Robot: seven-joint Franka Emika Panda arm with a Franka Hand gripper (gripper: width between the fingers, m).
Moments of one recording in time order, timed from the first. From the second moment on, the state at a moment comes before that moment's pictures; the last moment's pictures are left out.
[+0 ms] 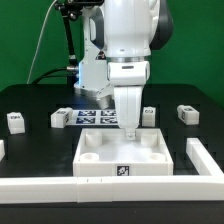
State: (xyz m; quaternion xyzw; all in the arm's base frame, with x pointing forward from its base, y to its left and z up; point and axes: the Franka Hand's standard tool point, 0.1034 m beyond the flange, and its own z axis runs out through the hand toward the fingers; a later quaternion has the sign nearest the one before) arm 0.456 0.048 0.009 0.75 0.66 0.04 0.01
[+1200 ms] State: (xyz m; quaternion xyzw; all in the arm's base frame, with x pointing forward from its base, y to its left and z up) arm 0.475 0.054 0.013 0.71 0.70 -0.02 -0.02
